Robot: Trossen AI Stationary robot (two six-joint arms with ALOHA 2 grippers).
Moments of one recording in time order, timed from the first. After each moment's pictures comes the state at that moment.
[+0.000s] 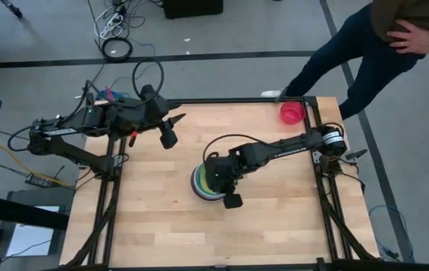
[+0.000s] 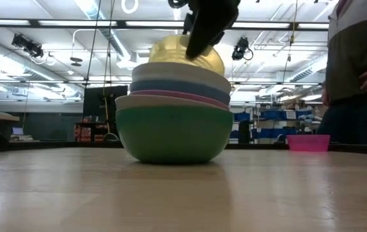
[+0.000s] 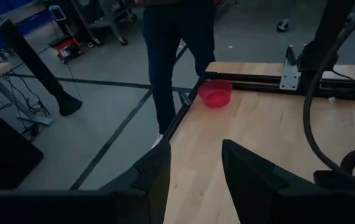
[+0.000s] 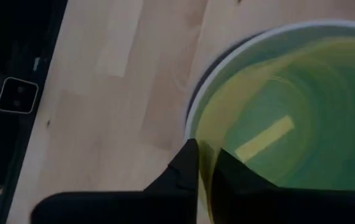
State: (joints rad) left arm -0.01 1.17 1.47 -0.70 -0.55 0.01; right arm 0.17 1.93 1.70 -0.86 -0.20 0.00
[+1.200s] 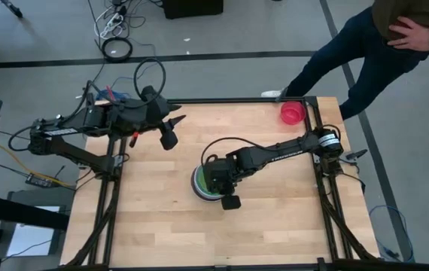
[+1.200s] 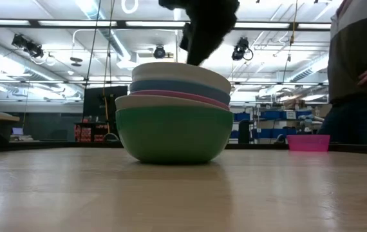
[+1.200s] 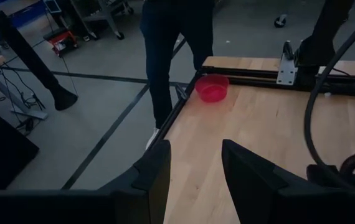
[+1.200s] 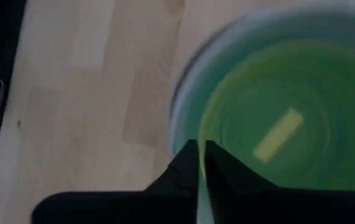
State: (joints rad) left arm -0.01 1.17 1.47 -0.73 -0.54 -0.01; right arm 0.19 1.98 1.74 -0.91 -0.11 0.03
